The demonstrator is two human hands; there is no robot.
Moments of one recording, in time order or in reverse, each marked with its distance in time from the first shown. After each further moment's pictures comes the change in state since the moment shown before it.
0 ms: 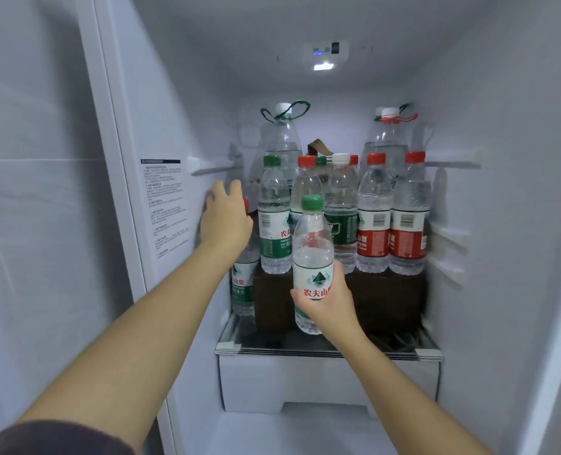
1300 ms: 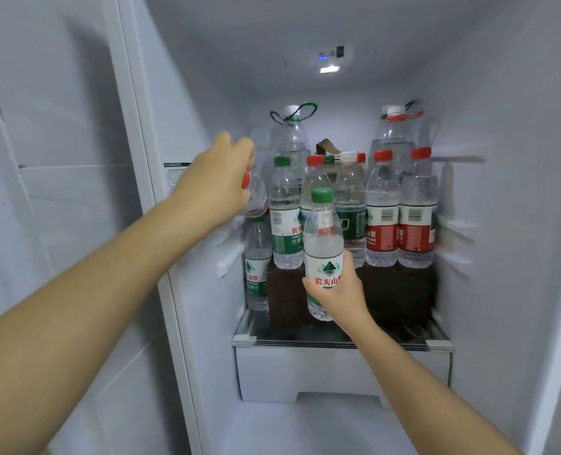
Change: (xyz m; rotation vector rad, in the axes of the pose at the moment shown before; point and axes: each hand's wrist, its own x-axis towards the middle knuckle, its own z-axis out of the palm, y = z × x) left_hand -0.025 0.017 -0.133 0.085 0.000 0.339; right_hand 0.009 0.005 0.003 -0.021 0.051 -0.034
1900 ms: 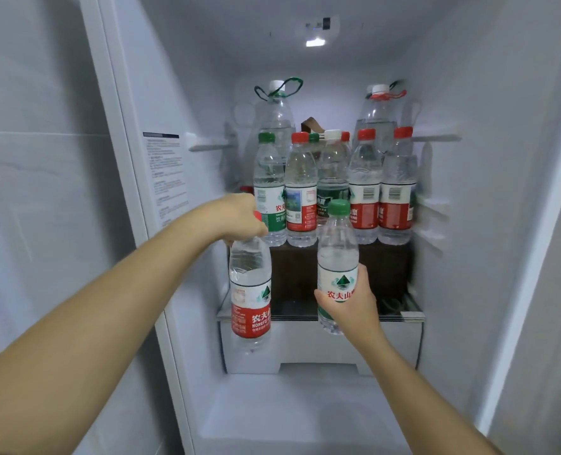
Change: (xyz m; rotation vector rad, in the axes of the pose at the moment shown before) left_hand -0.022 0.028 0.051 -0.239 -0.657 -0.208; right_hand -0.059 0.028 -0.040 -0.093 0.068 0.091
